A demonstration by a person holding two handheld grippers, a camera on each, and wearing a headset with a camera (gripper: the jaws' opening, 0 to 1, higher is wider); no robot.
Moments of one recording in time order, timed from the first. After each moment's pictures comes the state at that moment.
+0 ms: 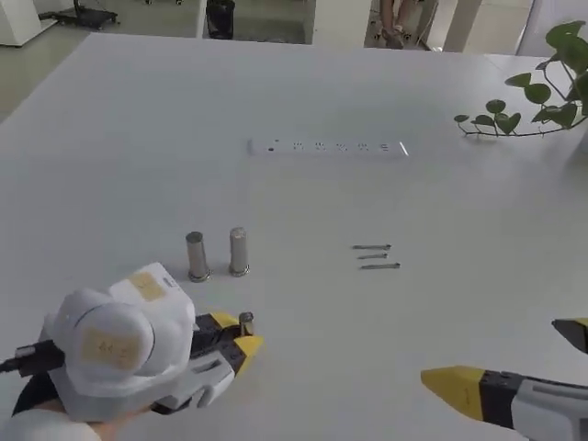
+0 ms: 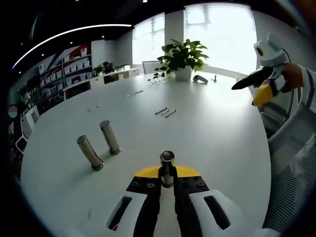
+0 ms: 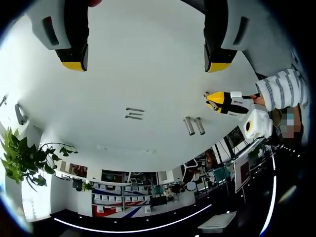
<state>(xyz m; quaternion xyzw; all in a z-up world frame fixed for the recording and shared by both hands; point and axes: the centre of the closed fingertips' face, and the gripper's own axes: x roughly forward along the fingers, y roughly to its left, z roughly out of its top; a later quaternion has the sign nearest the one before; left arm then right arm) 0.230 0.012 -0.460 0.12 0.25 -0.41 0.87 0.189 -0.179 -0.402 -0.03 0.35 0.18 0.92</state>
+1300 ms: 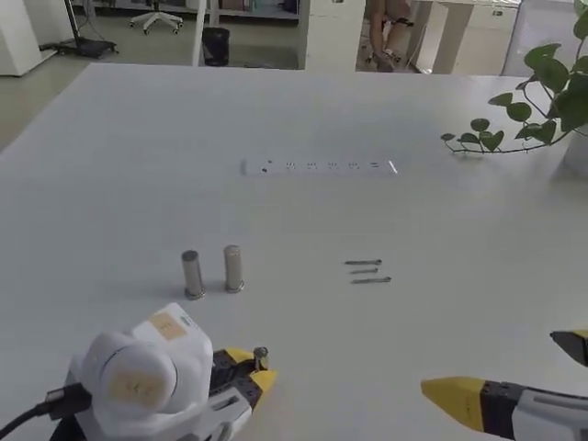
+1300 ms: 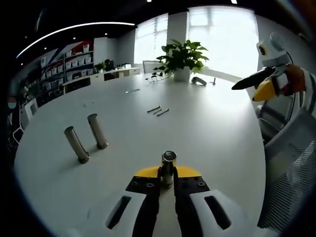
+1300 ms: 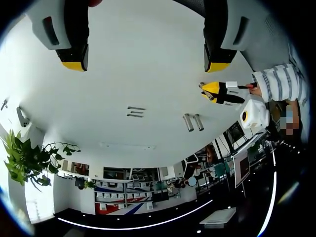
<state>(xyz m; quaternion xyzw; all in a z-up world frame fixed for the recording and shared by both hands) 0.218 -0.003 -0.470 0.08 0.25 -0.41 0.87 0.180 -0.184 -0.398 -0.01 0.33 0.17 0.93</state>
